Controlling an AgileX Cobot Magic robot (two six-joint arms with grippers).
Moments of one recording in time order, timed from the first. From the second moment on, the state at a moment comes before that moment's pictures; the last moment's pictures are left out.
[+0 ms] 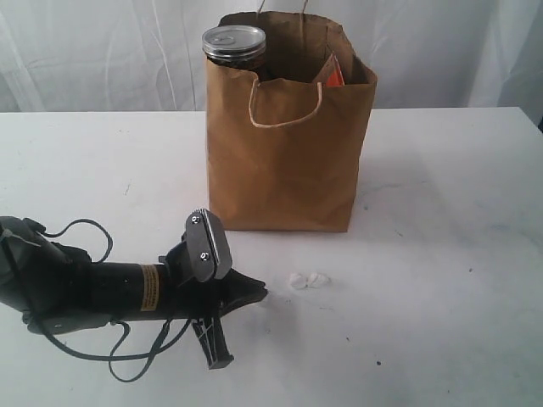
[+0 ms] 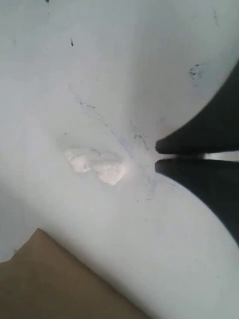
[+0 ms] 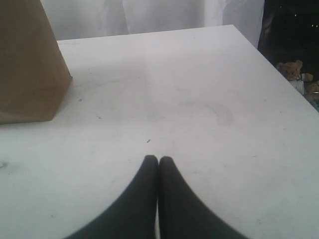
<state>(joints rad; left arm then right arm) -0.56 1.98 -0.69 0.82 -0.83 -0.10 -0.07 0.00 0.00 0.11 0.37 0.02</state>
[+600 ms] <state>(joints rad) -0.56 1.84 -0.69 0.83 -0.83 -0.16 -0.07 0.00 0.00 0.11 0.37 0.02</state>
